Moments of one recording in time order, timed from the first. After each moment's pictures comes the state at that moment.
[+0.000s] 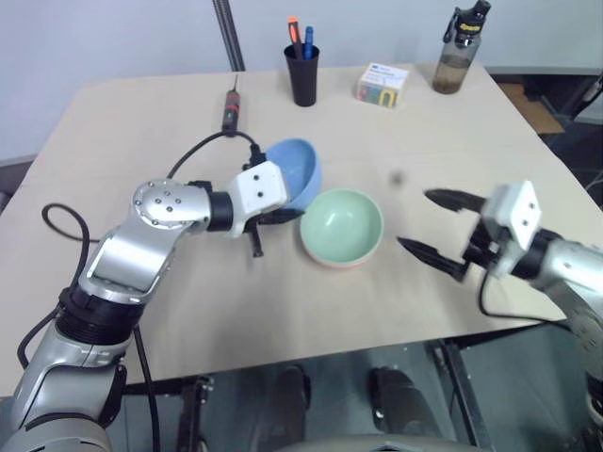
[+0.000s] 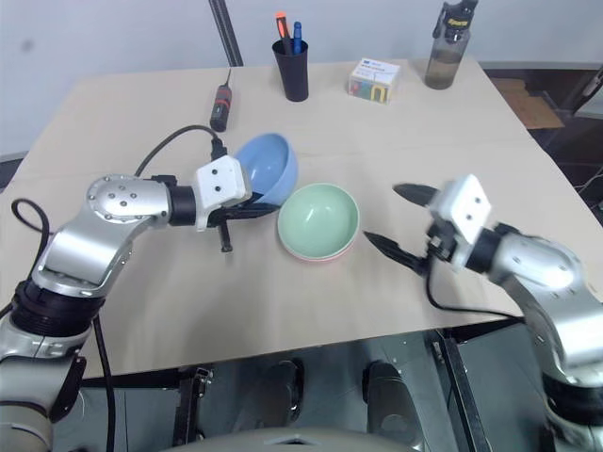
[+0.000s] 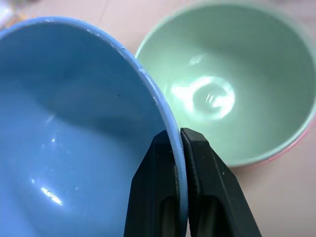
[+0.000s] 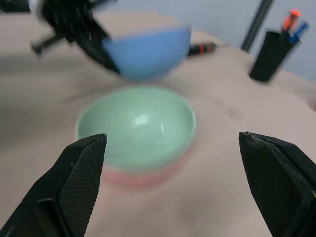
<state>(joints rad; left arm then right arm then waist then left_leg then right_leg) -0.61 0.85 -0.18 -0.28 -0.20 0.45 -1.03 -0.06 -0.67 -0.27 -0.66 0.49 0.56 0.84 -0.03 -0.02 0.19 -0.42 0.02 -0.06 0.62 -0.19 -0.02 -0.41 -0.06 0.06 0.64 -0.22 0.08</state>
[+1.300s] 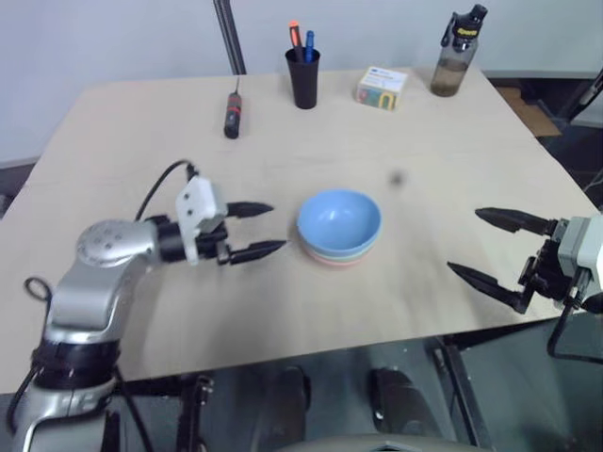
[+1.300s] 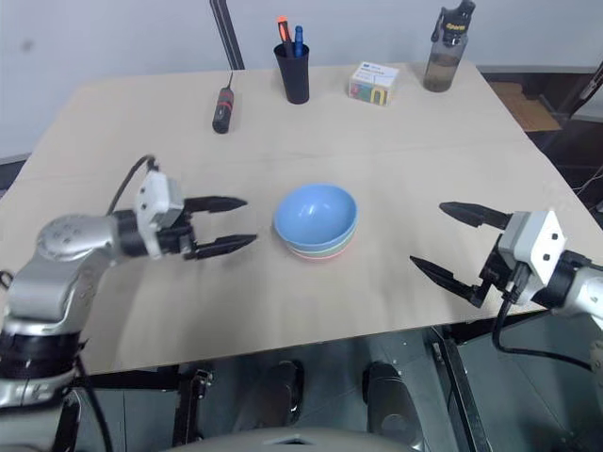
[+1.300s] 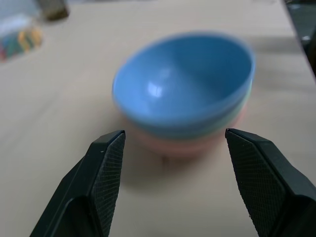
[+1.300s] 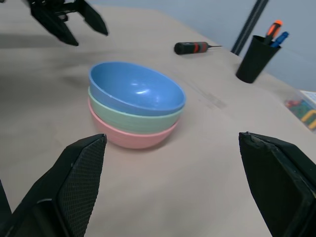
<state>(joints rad) -0.22 0.79 0.19 -0.26 -0.43 0.38 -1.12 0.07 -0.77 -0.40 -0.60 0.59 0.34 0.95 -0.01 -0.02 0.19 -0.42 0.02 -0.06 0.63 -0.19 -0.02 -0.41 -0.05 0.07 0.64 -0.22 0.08</state>
